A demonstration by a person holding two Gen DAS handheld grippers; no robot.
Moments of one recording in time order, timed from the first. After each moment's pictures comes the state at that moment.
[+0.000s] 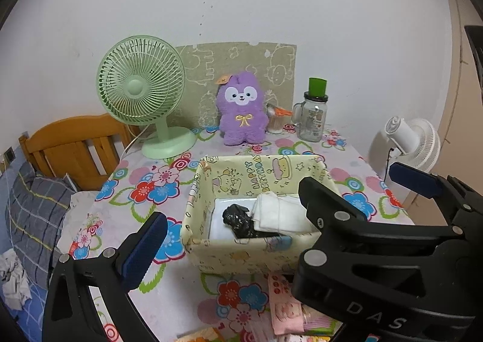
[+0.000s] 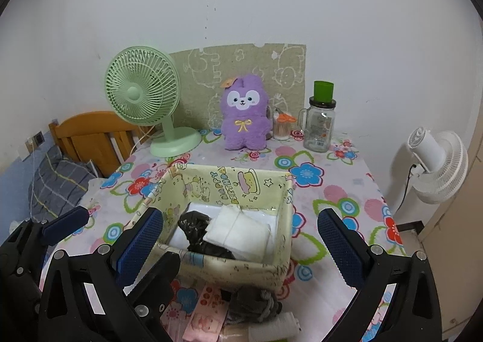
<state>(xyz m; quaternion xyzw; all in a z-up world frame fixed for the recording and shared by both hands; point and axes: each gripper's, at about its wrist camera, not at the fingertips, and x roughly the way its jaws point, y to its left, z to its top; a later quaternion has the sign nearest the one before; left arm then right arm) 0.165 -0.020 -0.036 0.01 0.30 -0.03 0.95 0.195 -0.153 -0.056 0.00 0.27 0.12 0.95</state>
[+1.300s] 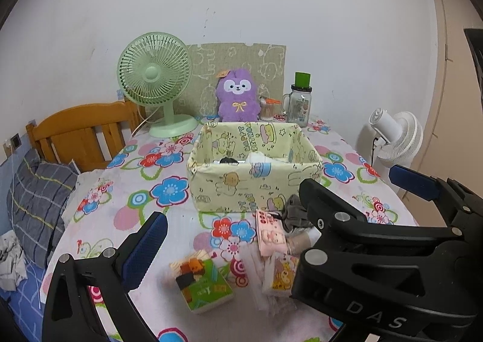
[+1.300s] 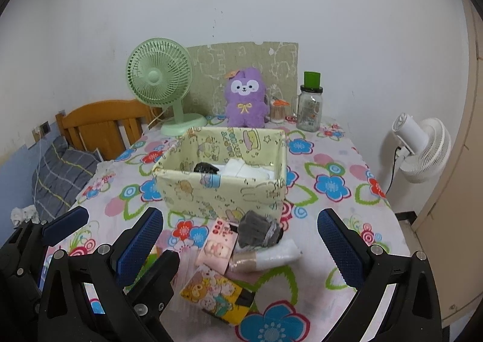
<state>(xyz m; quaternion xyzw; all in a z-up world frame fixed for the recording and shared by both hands) 0.062 -0.022 -0.062 0.00 0.29 -0.03 0.96 0.088 -0.158 -0.084 -0.01 0.27 0.11 0.96</state>
